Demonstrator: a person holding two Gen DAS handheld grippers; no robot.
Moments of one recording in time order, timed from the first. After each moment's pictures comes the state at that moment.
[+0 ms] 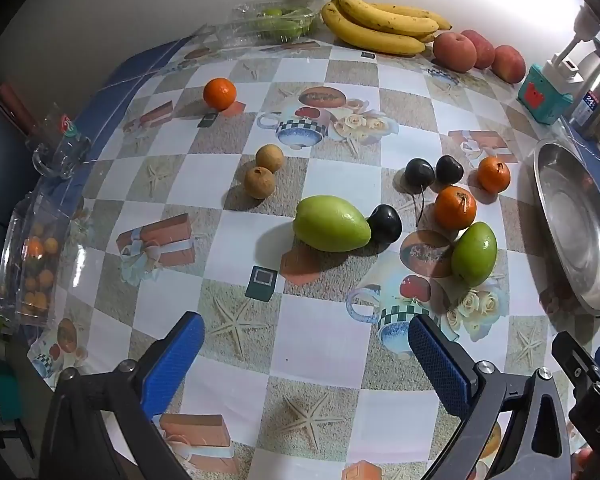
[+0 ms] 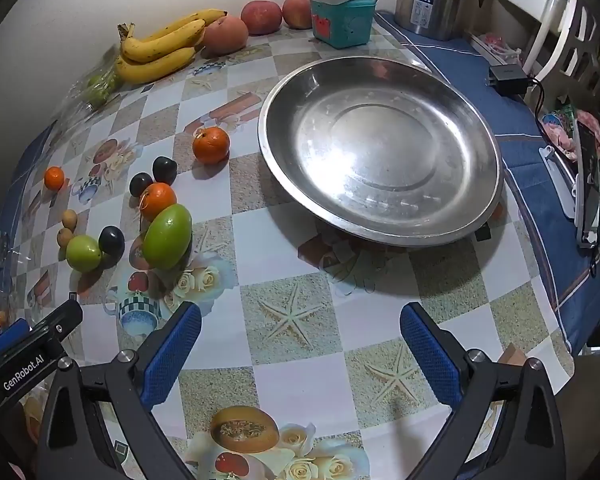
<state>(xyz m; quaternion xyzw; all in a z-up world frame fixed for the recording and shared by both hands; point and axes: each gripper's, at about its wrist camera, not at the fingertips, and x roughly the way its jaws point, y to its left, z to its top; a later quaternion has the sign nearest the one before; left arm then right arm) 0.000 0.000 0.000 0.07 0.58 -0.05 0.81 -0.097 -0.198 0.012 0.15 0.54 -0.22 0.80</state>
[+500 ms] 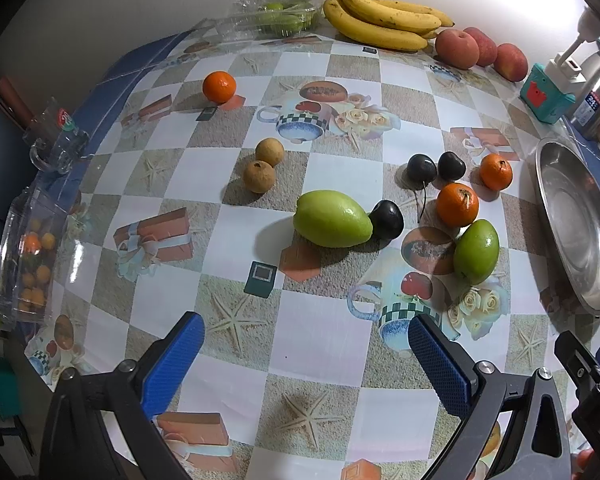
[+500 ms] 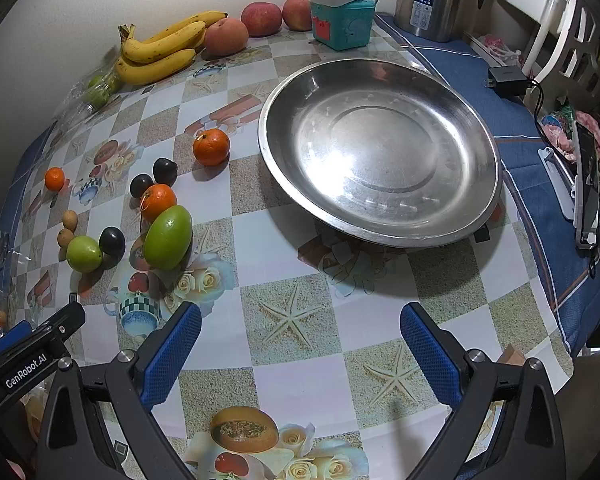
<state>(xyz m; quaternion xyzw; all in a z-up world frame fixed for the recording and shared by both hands) 0.000 0.000 -0.006 0.07 0.58 -0.05 0.81 -0.097 -0.198 0.013 0.15 0.54 -0.22 0.80</state>
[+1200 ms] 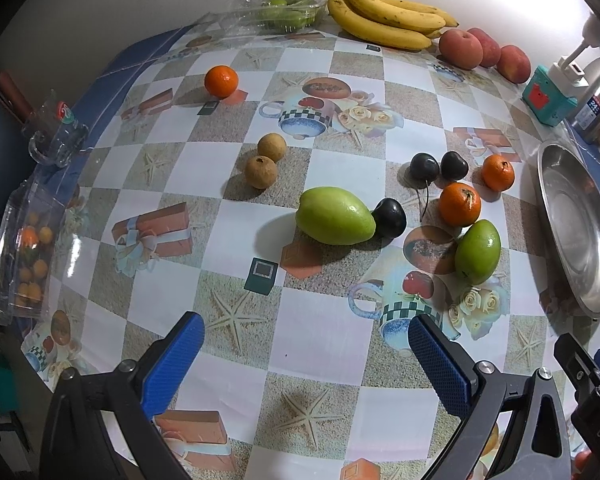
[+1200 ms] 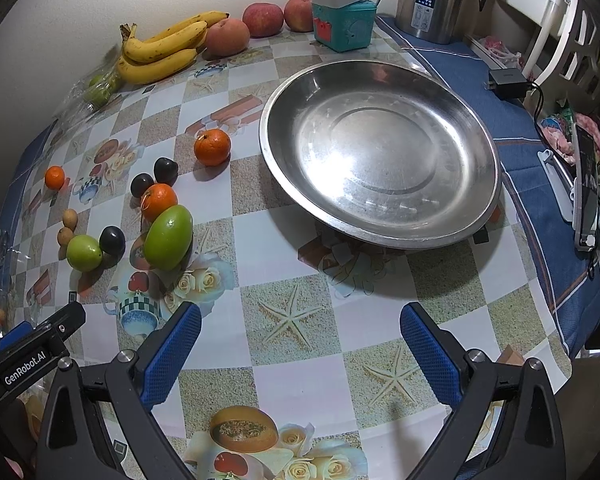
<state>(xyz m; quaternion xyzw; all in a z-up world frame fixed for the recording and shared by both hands) 0.000 0.002 -0.006 0.03 0.56 -0.07 0.83 -0.097 -0.198 0.014 0.15 0.54 -0.21 0.80</state>
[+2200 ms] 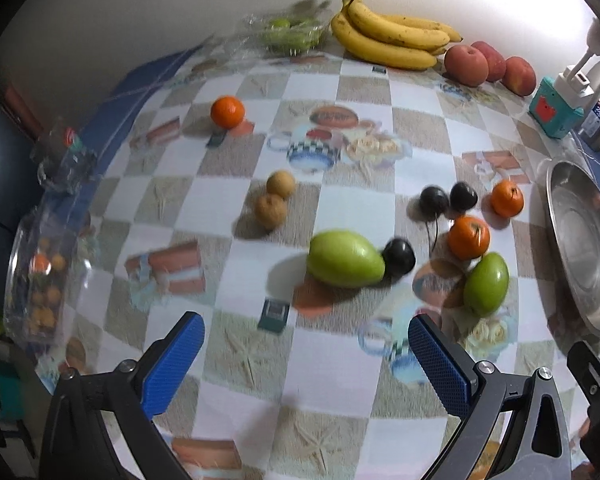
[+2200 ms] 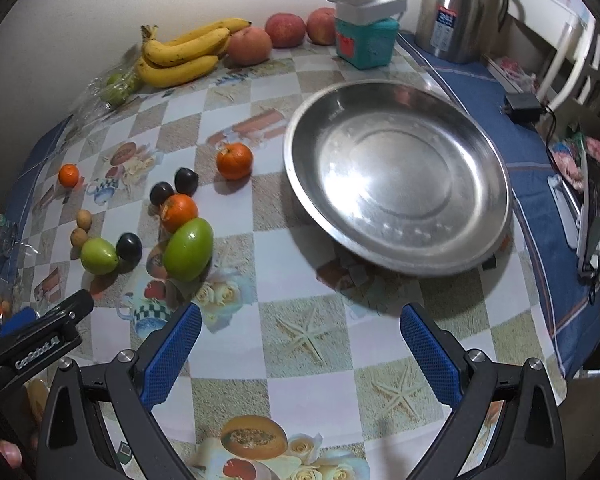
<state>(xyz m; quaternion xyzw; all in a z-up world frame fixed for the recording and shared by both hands) 0.021 -0.004 0.009 0.07 0.52 -0.04 0.85 -0.079 -0.190 0.027 0.13 0.53 -0.19 0.82</state>
